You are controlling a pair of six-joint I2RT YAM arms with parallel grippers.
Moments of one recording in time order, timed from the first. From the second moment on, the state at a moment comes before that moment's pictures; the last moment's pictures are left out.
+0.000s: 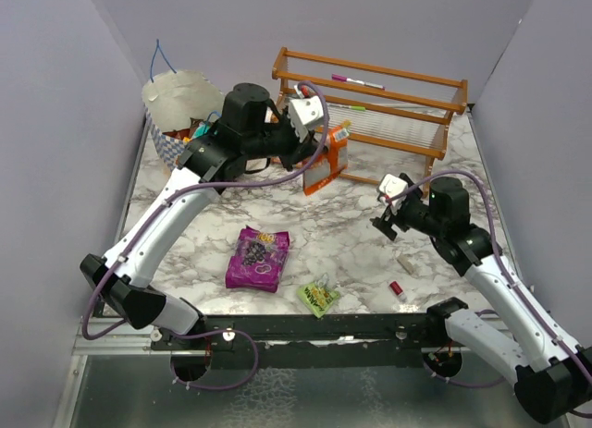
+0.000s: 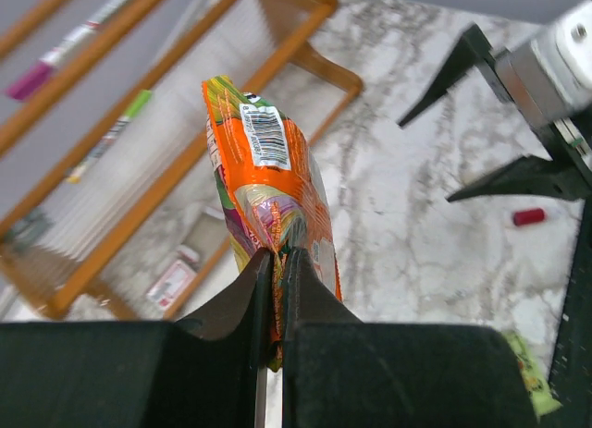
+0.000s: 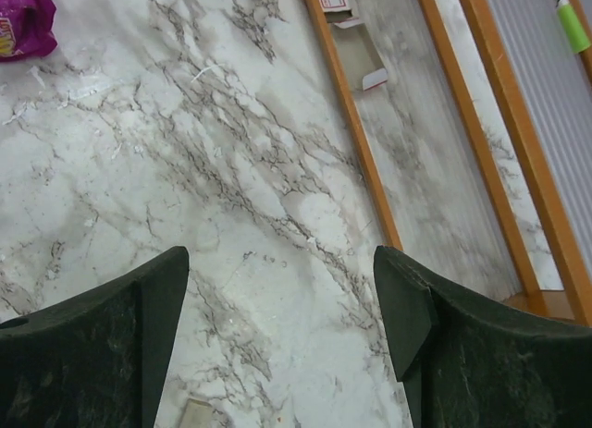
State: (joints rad) left arm -0.64 1.45 1.67 -0.61 0.52 0.31; right arm 0.37 0.83 0.73 -0.35 -0.37 -0.63
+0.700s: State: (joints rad) left arm -0.61 1.46 1.94 -0.64 0.12 0.31; right arm 0.21 0.82 0.67 -0.32 -0.44 -0.56
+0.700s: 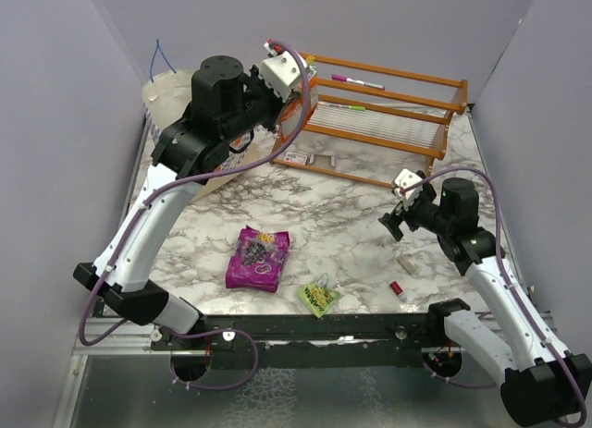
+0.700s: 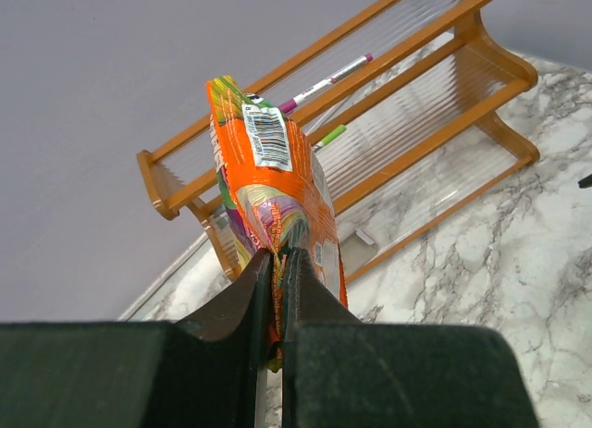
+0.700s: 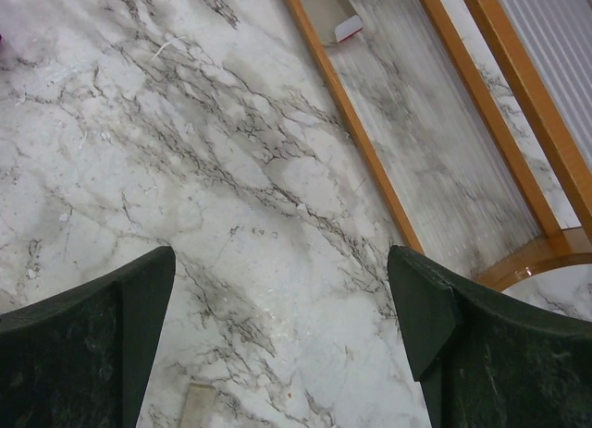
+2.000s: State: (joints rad) left arm -0.61 1.59 2.12 -0.57 -0.13 0.48; right arm 0.18 0.82 0.65 -0.32 -0.44 -0.56
